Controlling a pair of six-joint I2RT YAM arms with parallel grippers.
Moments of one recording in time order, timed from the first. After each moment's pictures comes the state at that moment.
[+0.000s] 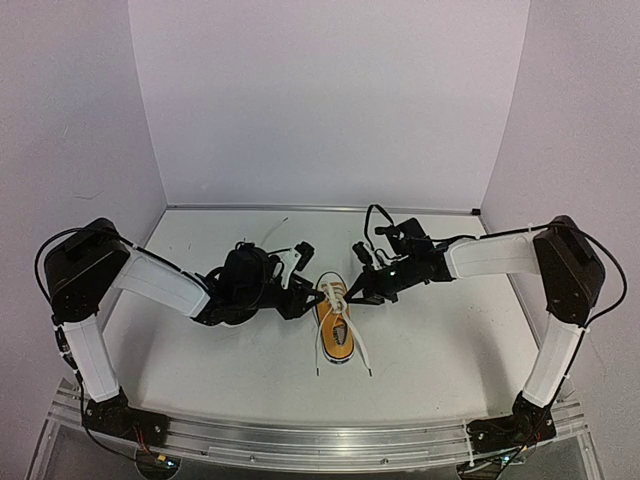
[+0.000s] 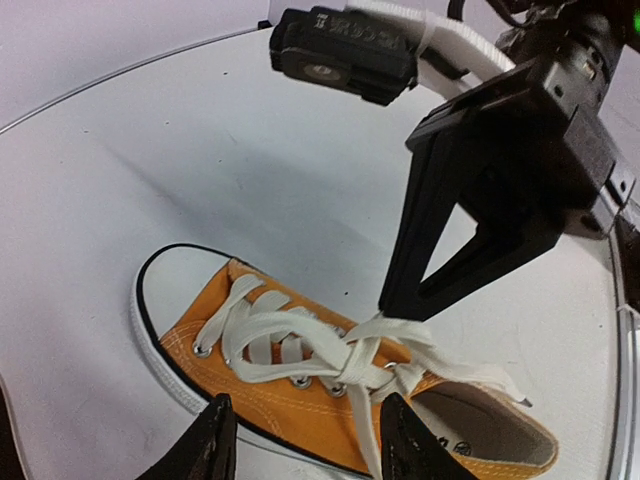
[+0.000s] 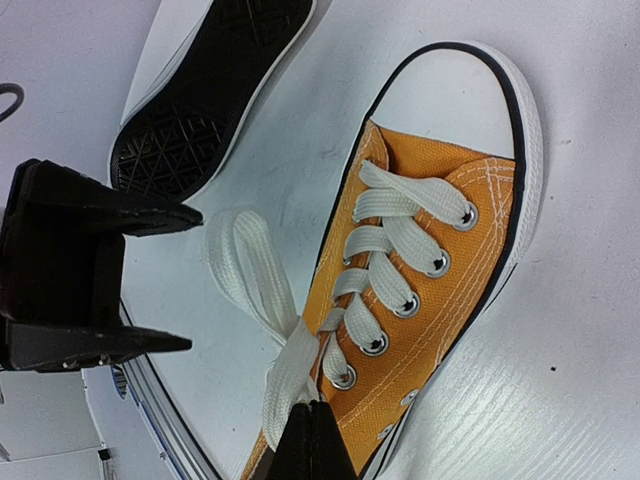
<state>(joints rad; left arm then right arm) -0.86 1.82 0.86 0.57 0.23 -0.10 0.64 1.84 1.13 -0.16 -0.58 0.50</state>
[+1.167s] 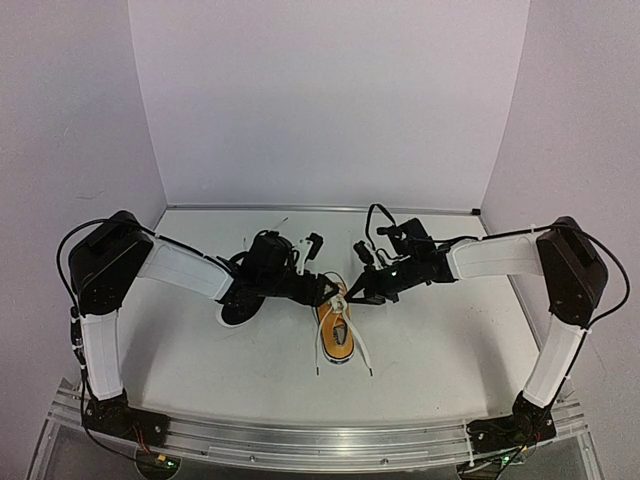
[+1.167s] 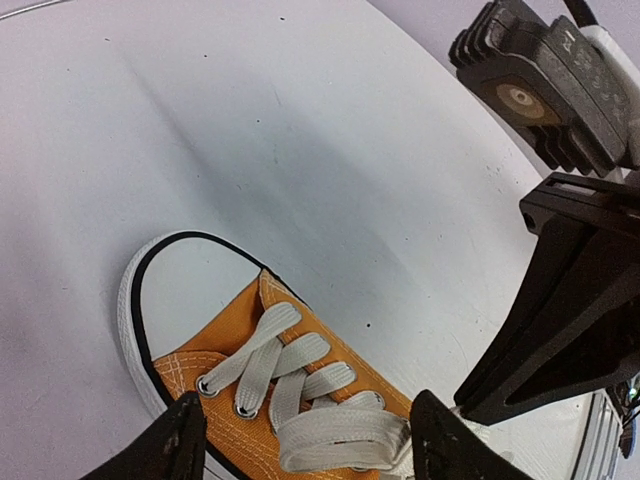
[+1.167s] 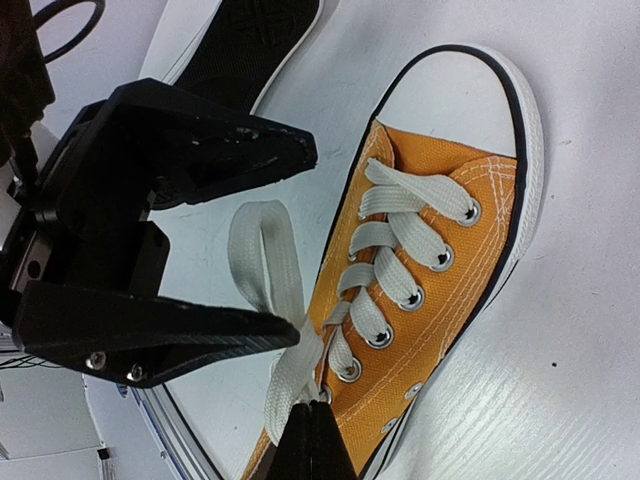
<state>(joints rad) -0.85 1.97 1.11 0.34 0.22 -0.37 0.64 1.83 1.11 -0.14 -0.58 0.50</state>
